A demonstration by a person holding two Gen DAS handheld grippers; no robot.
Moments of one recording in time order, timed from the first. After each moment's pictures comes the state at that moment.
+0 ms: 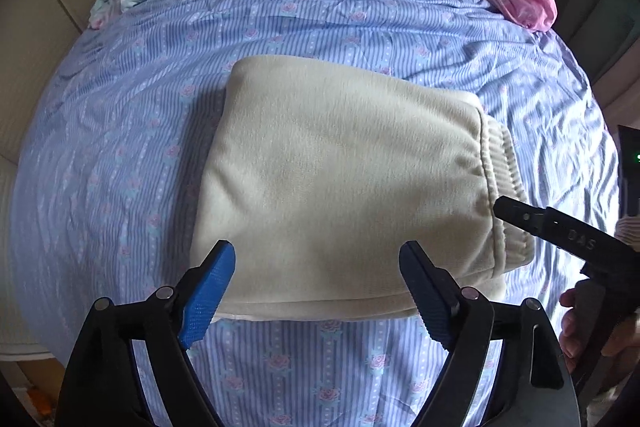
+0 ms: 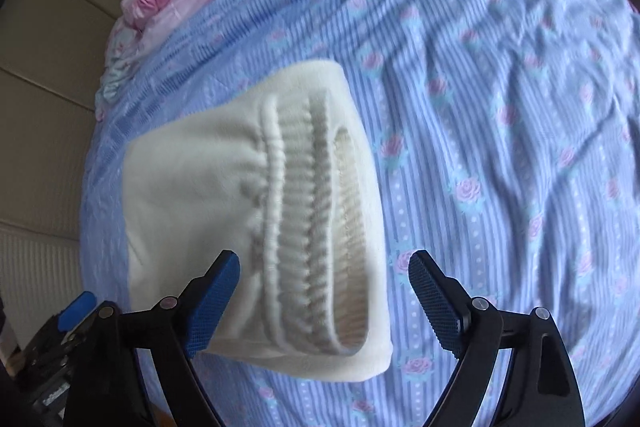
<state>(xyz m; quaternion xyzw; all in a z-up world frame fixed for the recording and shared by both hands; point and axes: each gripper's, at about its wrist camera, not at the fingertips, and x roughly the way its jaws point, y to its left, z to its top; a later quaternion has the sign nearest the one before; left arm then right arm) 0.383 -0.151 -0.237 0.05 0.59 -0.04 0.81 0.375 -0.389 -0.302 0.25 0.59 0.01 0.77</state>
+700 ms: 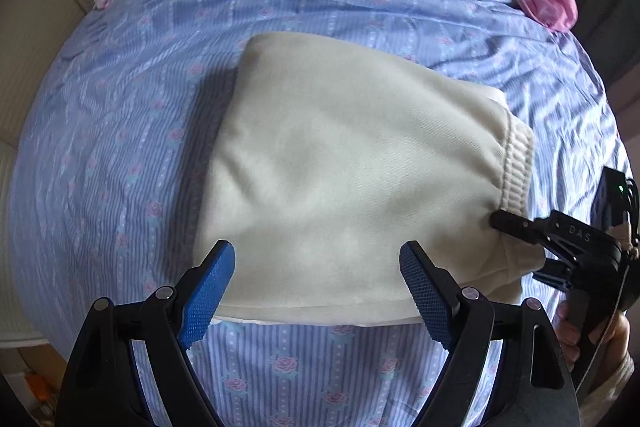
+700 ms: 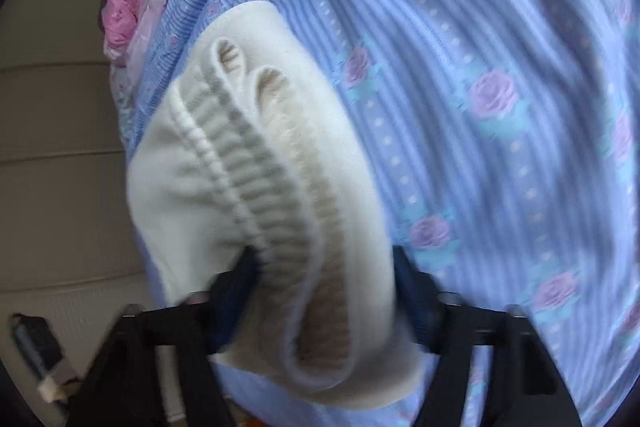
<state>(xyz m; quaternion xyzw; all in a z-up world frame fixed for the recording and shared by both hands) 0.396 -0.131 -0.257 0.03 0.61 -0.01 0.79 0.362 -0.410 -0.381 0.45 0.59 0.05 0.67</state>
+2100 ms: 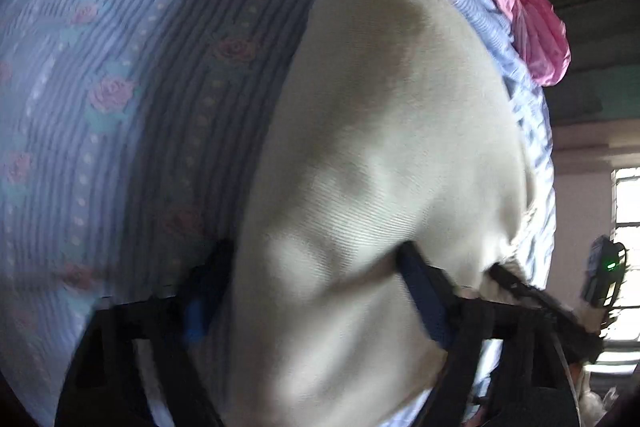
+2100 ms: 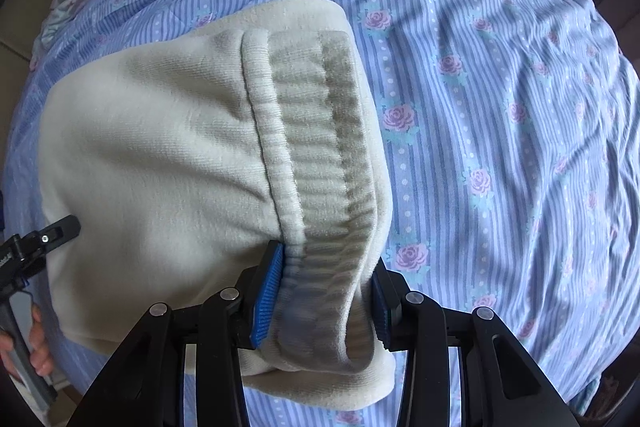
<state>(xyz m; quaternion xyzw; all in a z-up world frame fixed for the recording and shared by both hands) 0.474 -0.023 -0.361 -0.20 0.67 -0.16 0.70 0.424 -0.305 -0.340 0.13 0.65 -0.06 0.74</state>
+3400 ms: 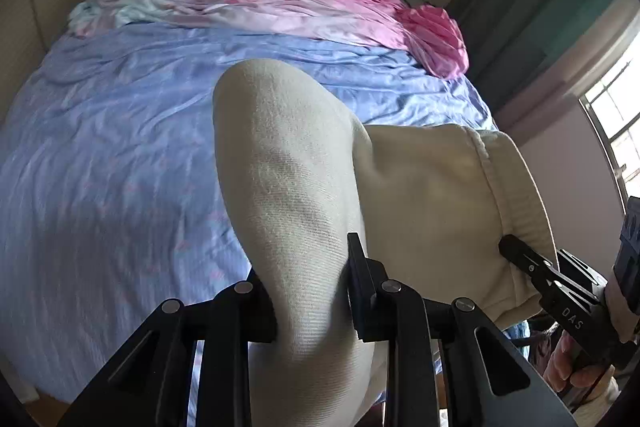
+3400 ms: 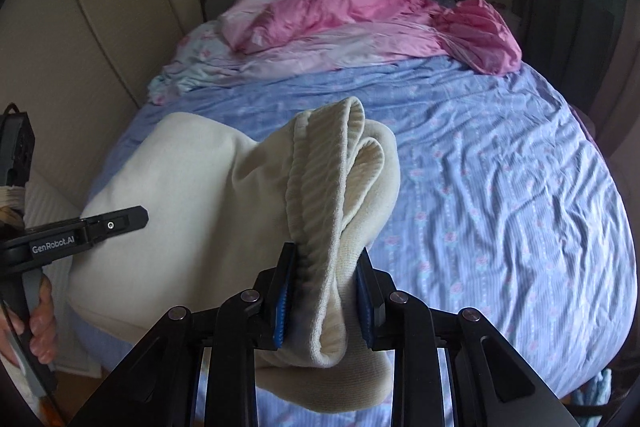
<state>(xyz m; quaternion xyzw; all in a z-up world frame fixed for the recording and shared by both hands) 0.318 0.034 -0.103 -0.06 0.54 -0.19 0.82 0.261 -0.197 -0.108 0.09 0.46 0.02 0.88</state>
